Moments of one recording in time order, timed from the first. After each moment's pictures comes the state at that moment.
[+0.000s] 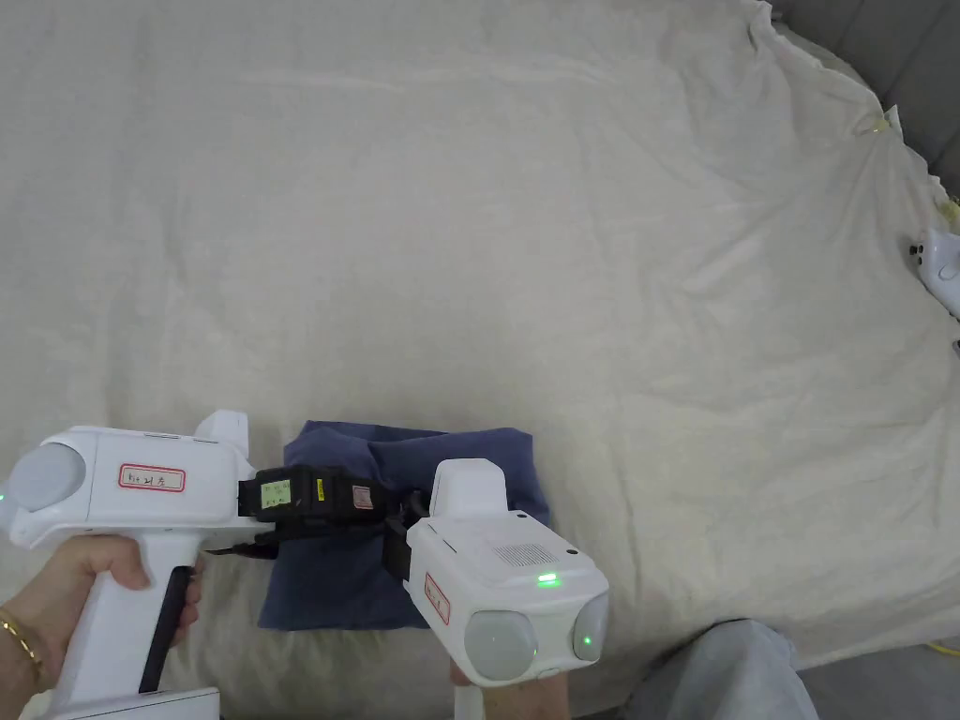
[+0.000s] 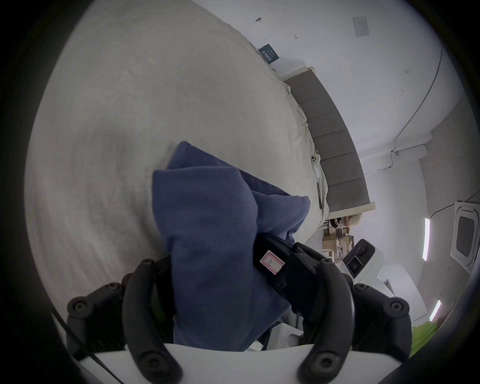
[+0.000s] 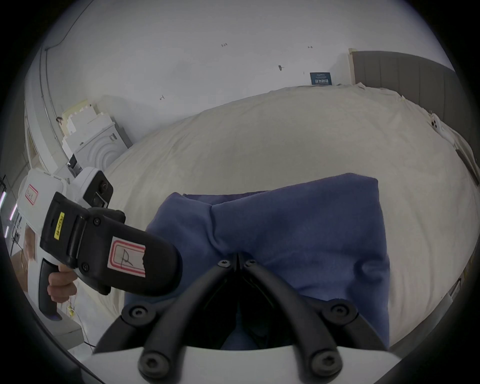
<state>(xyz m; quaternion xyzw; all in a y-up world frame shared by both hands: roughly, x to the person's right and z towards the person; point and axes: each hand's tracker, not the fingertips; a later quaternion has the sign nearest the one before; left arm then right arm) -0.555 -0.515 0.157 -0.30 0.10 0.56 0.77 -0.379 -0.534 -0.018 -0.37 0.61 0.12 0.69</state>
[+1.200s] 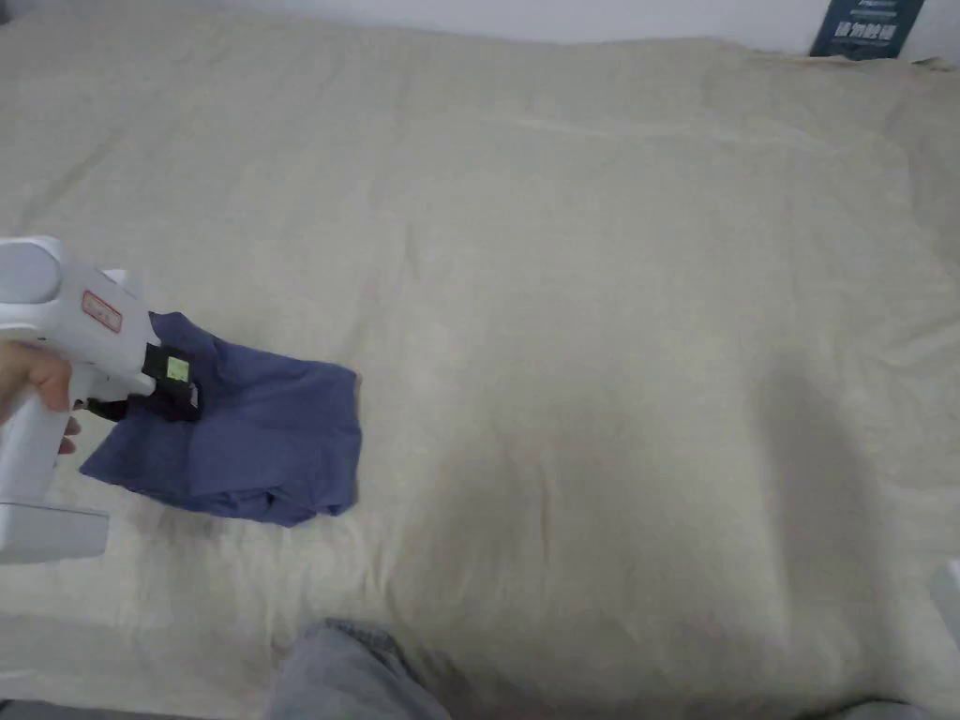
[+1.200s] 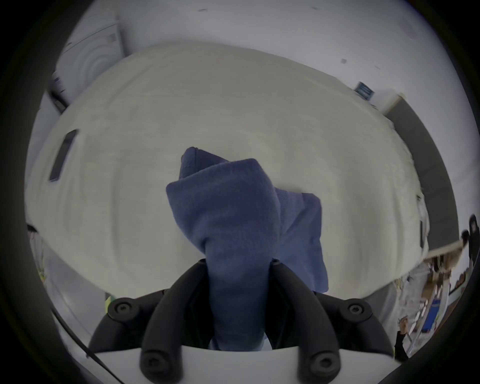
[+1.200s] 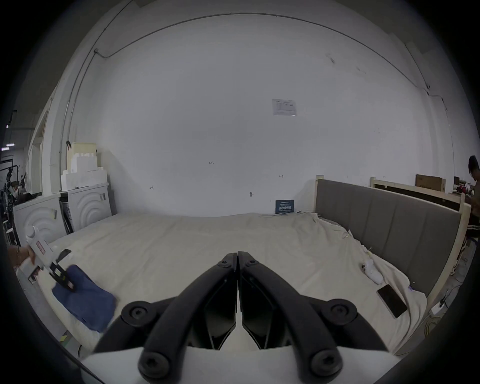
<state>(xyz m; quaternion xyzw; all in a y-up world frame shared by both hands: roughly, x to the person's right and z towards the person) -0.619 -0.395 0.363 -0.41 0.50 0.40 0.65 -0.285 -0.306 -0.143 -0.06 0.59 0.05 0.80</state>
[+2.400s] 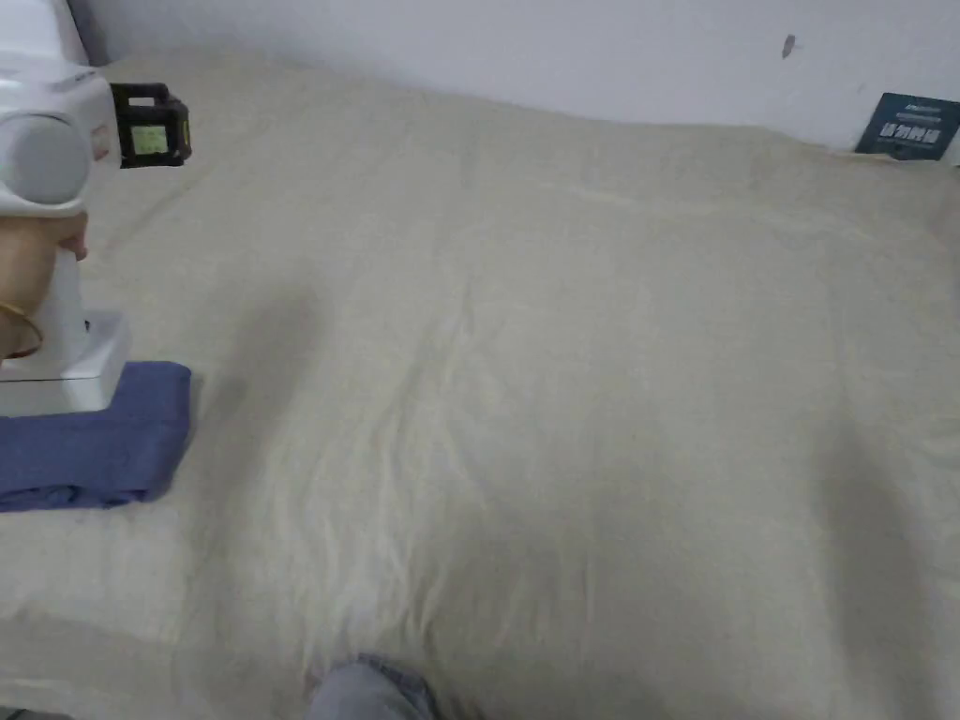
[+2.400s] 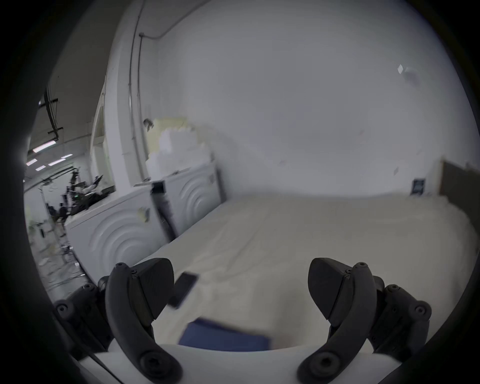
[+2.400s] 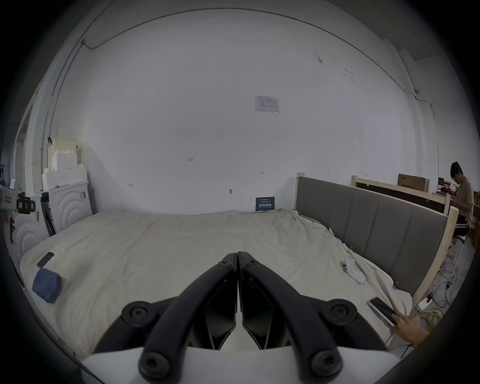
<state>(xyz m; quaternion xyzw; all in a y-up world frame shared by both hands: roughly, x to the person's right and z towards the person) -0.562 -0.245 0.345 -0.11 0.72 0.03 0.68 -0.296 -0.287 -0.146 -0.07 0.54 0.05 0.83</state>
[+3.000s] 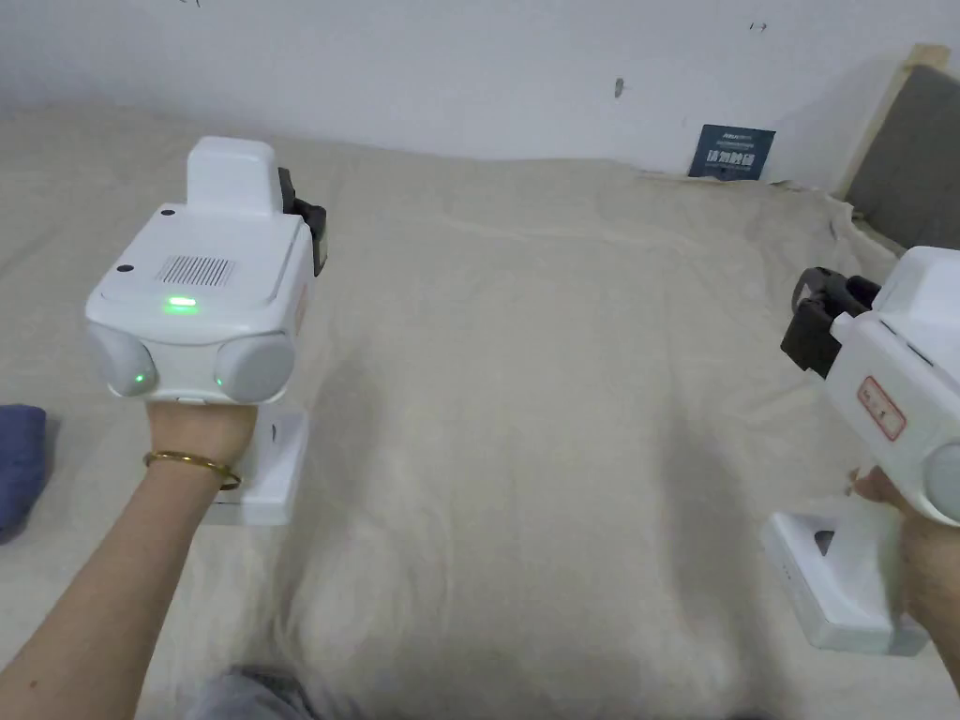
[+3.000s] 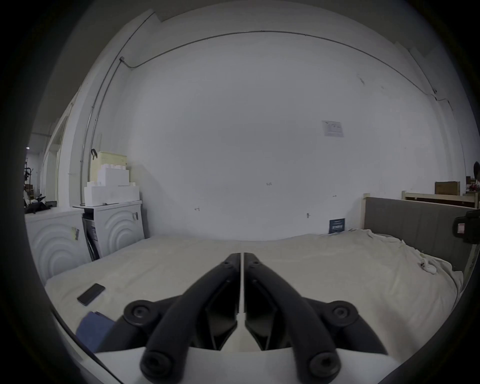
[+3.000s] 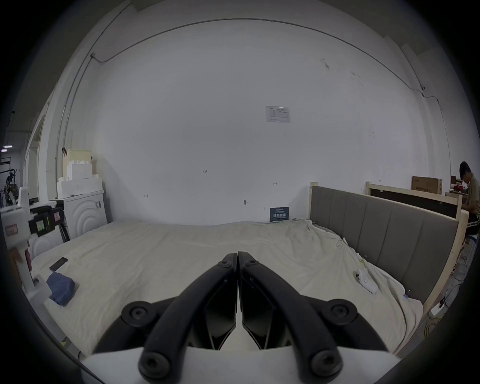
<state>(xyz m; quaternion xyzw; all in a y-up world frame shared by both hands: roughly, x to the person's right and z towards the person) -0.439 -0.287 0.163 -0.02 0.60 -0.01 0.80 -0.281 -0.287 -0.163 -0.06 0.58 0.03 0.81</state>
